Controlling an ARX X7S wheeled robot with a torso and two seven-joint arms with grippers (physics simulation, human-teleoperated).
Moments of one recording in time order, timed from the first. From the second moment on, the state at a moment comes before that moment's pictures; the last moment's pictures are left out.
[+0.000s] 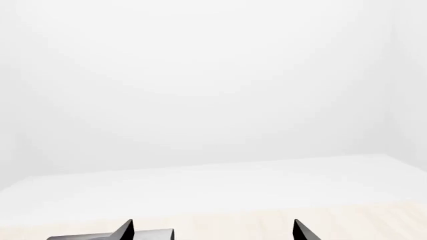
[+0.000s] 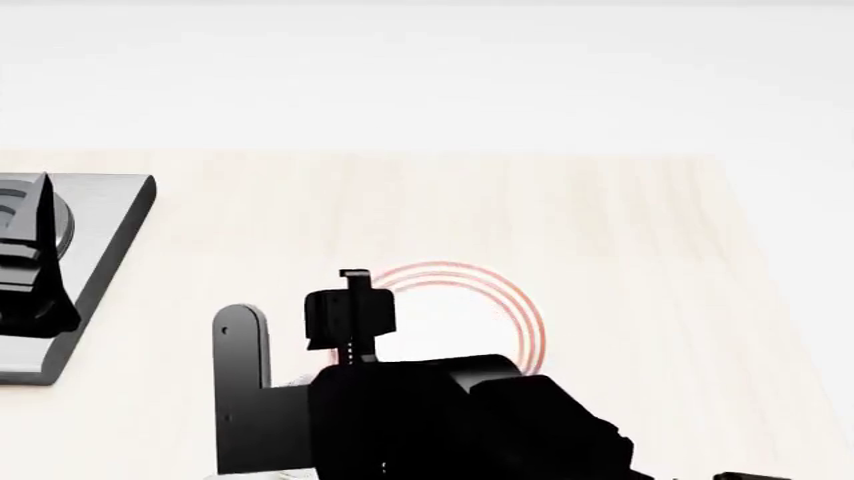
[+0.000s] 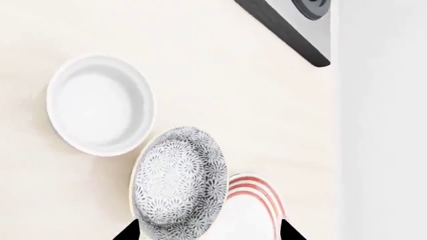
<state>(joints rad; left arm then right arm) -0.57 -0.42 -0.12 0.76 -0.70 -1.13 -0.34 1.28 0.40 -1.44 -0.07 0.15 0.73 -0.51</state>
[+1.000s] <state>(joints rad) -0.56 -0.43 -0.11 0.76 -0.72 -1.11 -0.35 1.24 0.32 -1.47 0.16 0.18 0.64 -0.59</state>
